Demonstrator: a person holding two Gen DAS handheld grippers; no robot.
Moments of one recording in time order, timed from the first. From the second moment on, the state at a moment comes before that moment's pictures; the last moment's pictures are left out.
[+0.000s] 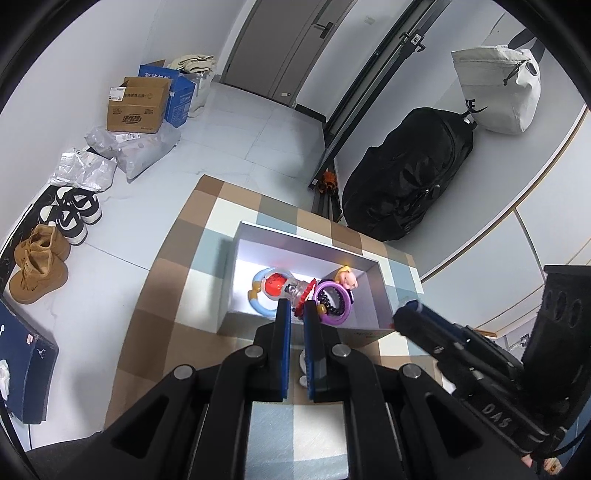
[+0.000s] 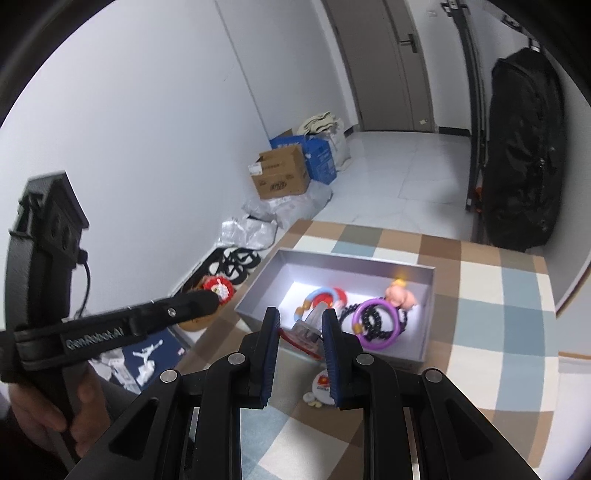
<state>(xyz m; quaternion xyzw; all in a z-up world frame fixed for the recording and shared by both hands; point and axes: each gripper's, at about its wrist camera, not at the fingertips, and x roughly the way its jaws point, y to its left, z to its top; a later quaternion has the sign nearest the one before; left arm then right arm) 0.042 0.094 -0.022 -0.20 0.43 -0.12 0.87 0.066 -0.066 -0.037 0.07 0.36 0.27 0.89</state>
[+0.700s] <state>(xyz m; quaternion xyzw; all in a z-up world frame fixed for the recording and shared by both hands) 0.083 0.067 -0.026 -0.19 0.44 -0.11 0.87 0.103 -0.086 -0.032 0.09 0.33 0.27 0.90</state>
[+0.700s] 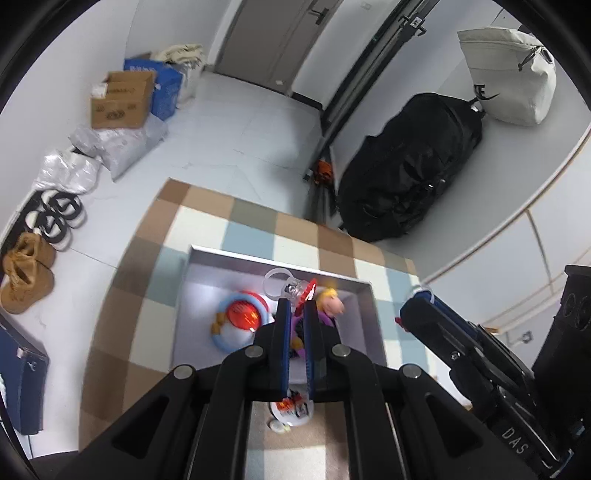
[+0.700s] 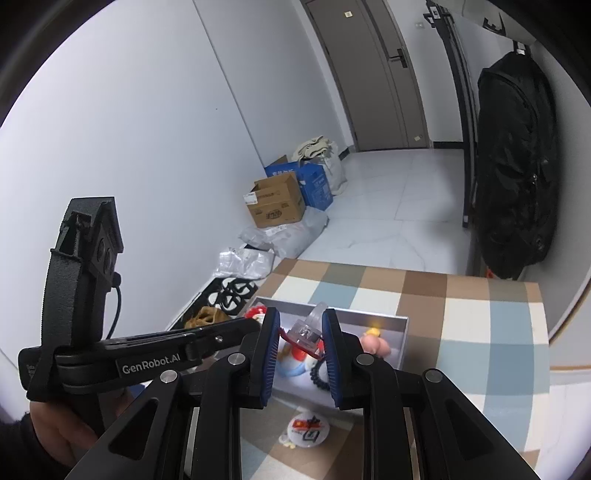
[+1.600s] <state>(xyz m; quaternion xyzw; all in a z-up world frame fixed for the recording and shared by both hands) 0.107 0.048 -0.040 -0.19 0.48 -0.12 0.85 0.140 -0.105 -0.067 0.15 0.41 0.23 0.87</state>
